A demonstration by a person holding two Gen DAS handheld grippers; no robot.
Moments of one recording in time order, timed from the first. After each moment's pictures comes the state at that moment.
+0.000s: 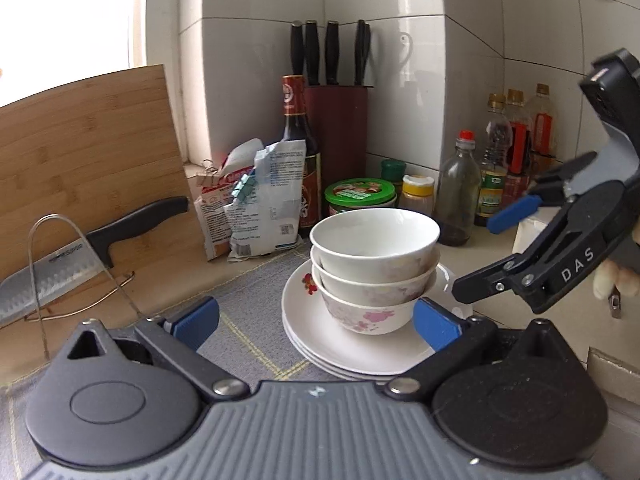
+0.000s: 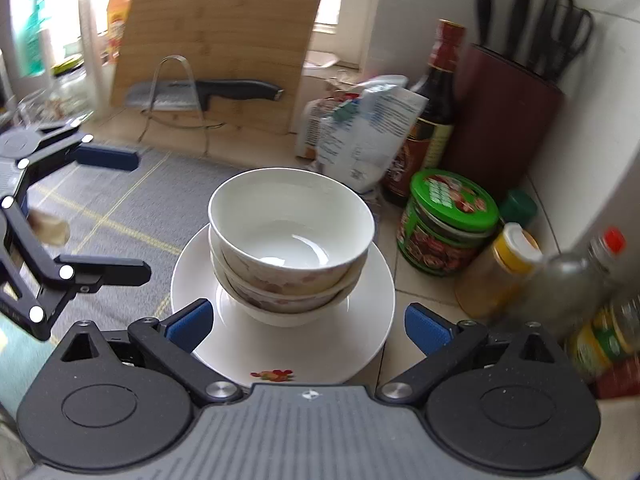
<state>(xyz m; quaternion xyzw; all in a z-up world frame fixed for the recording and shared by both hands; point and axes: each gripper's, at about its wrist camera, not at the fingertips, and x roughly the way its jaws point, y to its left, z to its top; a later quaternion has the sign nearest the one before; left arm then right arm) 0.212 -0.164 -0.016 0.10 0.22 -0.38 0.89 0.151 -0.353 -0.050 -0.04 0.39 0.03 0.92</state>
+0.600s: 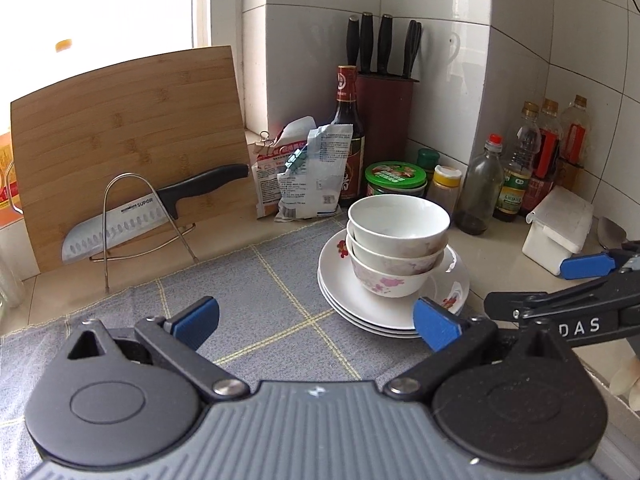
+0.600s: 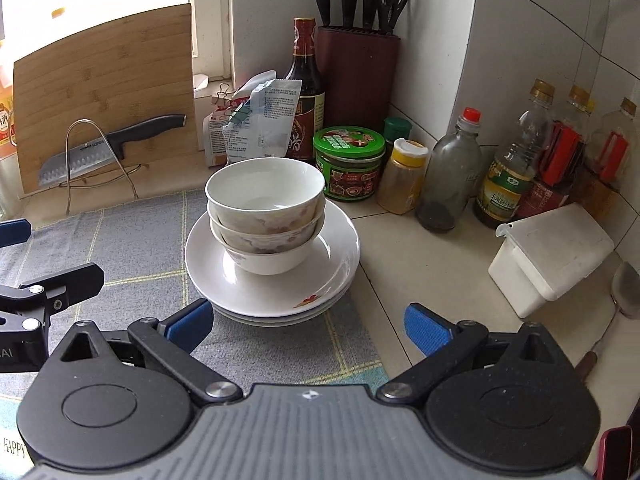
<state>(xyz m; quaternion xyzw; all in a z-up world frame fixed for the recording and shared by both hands) 0.179 -0.126 0.025 0.08 0.29 -0.32 0.90 0.076 -0.288 -0.030 0.07 0.36 -0.17 0.91</state>
